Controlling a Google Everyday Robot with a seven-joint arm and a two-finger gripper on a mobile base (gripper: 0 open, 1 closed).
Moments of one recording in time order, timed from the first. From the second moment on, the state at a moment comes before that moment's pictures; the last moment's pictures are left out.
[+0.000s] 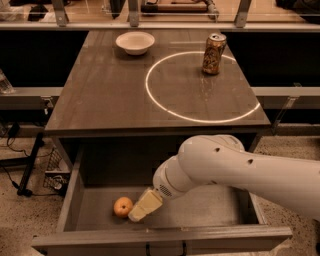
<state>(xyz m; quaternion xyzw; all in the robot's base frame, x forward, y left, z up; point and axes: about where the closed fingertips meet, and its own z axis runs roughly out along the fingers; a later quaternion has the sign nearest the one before) 0.429 0.021 0.674 -0.46 0.84 0.18 0.21</state>
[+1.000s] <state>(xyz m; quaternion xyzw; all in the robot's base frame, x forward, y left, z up) 0.432 0.082 0.639 -0.44 0.86 0.13 0.21</state>
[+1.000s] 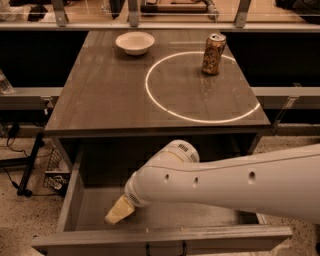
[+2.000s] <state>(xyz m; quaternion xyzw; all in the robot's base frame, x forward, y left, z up) 0.432 0.099 0.610 -0.42 0.88 0.12 0.20</state>
